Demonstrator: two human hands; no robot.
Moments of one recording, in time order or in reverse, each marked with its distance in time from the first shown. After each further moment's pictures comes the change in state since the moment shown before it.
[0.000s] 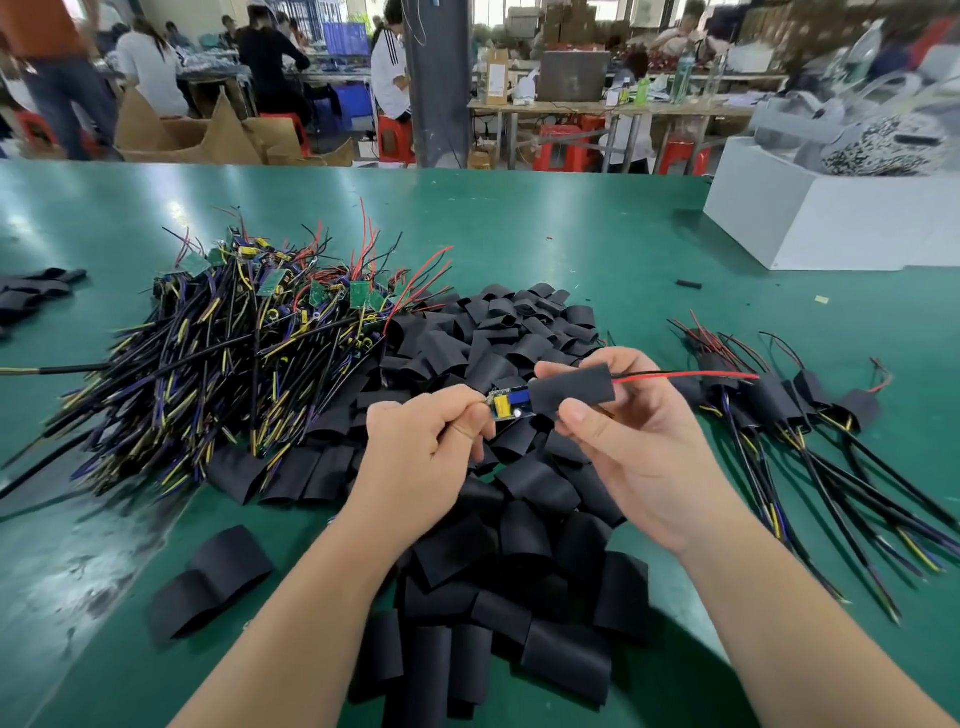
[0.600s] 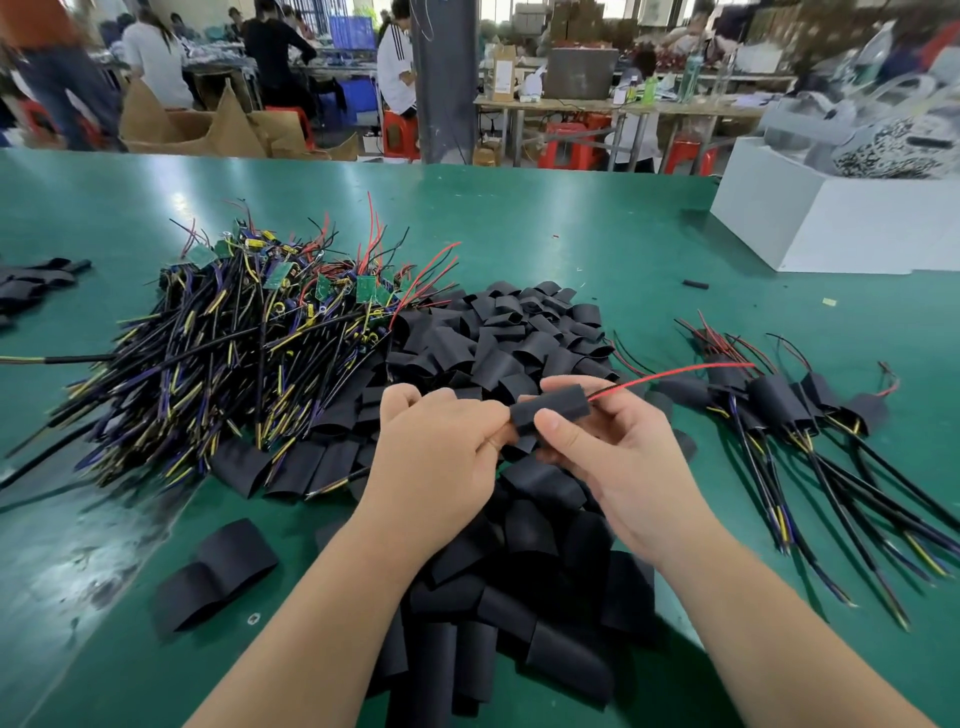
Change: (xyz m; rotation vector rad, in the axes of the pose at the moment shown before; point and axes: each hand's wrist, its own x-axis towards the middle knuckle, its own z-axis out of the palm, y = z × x) left_hand -0.003 0.013 0.002 0.543 -0.007 0.109; right_hand -0.003 0.017 0.004 -0.238 0.088 0.082
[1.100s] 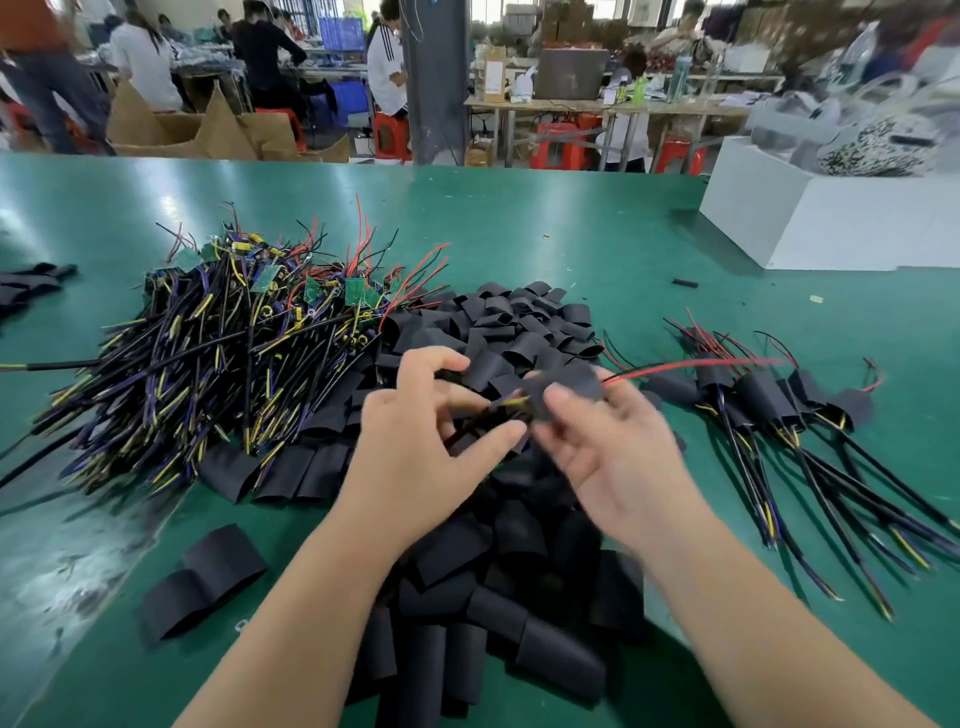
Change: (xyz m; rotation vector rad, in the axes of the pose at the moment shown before) left_hand 0.003 -0.002 -0.004 -0.532 0.070 -0.161; right_hand 0.008 -0.007 0.006 0.417 0.182 0.131
